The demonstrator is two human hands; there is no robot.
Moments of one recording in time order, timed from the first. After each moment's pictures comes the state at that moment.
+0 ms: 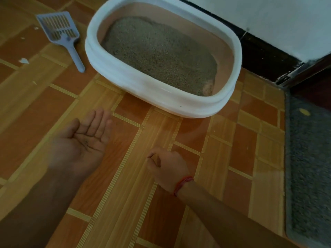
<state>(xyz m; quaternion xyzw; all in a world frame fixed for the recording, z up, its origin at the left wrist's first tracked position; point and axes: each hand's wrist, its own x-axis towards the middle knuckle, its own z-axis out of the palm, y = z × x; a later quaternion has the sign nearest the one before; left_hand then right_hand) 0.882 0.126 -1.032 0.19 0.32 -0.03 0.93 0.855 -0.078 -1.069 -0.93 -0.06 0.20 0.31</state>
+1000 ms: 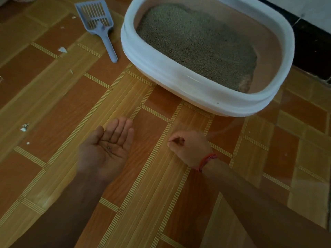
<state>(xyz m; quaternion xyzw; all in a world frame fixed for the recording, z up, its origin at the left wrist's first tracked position) 0.857 0.146 -1.054 0.16 0.38 -0.02 0.91 0.907 -0.064 -1.087 -0.93 -0.13 0.22 0.27</state>
